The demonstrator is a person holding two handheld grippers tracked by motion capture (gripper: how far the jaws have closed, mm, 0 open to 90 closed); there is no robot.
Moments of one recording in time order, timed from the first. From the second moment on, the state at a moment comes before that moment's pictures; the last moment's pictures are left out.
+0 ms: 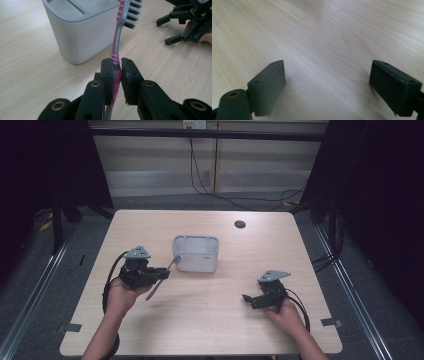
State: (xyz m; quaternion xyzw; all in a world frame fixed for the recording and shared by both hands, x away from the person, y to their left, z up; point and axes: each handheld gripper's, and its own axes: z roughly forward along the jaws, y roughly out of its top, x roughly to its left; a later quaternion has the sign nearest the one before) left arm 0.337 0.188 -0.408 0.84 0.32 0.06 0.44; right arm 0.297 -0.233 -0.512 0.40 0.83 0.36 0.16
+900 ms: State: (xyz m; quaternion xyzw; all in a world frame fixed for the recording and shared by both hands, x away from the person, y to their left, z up) left arm 0.347 0.181 -0.377 0.81 0.33 0.10 0.47; right arm 0.297 -0.233 -0.512 0.40 0.83 0.36 0.16
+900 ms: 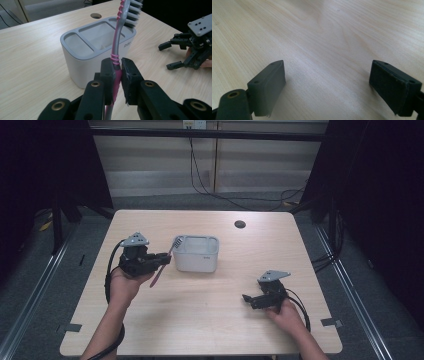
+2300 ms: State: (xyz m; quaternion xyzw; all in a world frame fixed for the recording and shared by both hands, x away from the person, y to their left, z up) left arm 0.365 0.167 -0.342 0.78 0.34 0.13 0.52; right arm 0.297 -0.233 -0.512 0.40 0.83 0.36 0.16
